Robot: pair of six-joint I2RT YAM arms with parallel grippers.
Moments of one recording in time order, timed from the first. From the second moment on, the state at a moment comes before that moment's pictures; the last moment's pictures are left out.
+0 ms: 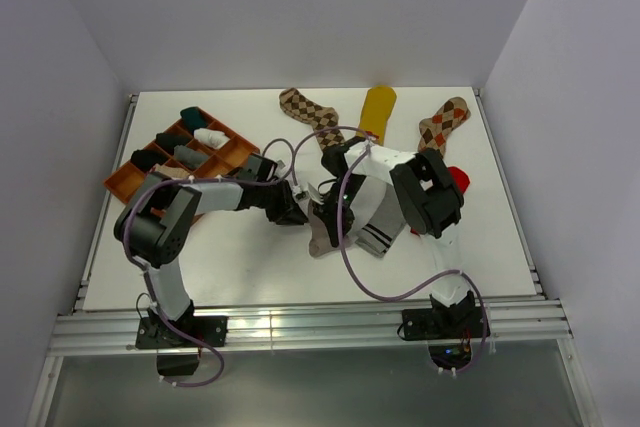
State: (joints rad) left arm -0.50 1.86 0.94 -0.08 0.53 -0.85; right arm 0.58 2.13 1.48 -1.17 -0.75 -0.96
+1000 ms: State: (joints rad) left arm -0.79 1.41 0.64 0.19 0.16 -0.67; right arm 0.58 2.22 1.56 -1.27 -0.73 -0.74
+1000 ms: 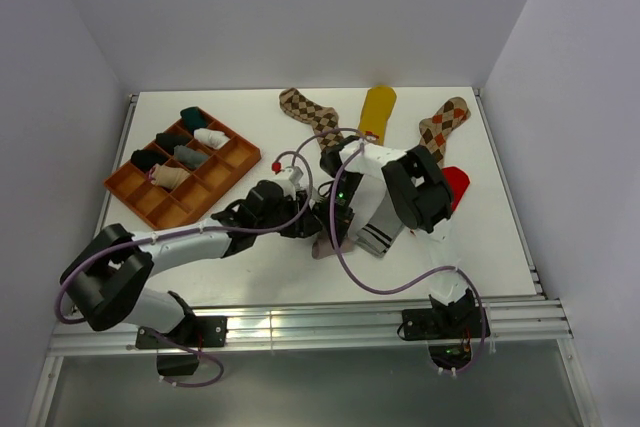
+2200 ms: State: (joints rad) left arm -0.88 1.65 0.76 0.17 0.20 -0.56; right arm 0.54 2.24 1.56 -1.29 -0.75 -0.71
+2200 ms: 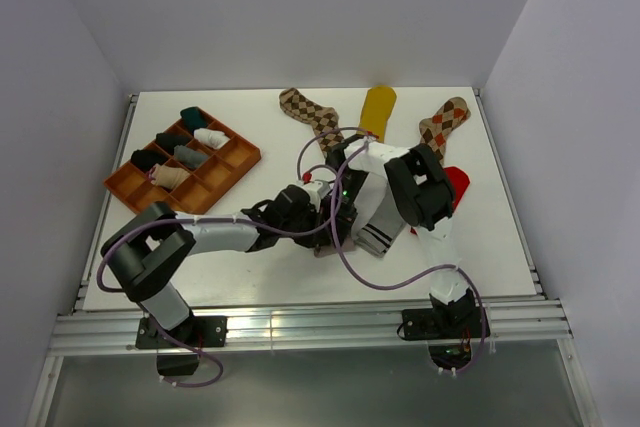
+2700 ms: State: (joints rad) left arm -0.88 1.72 0.89 0.02 0.18 -0.68; right arm 0.42 2.06 1.45 -1.08 -0.69 -0.66
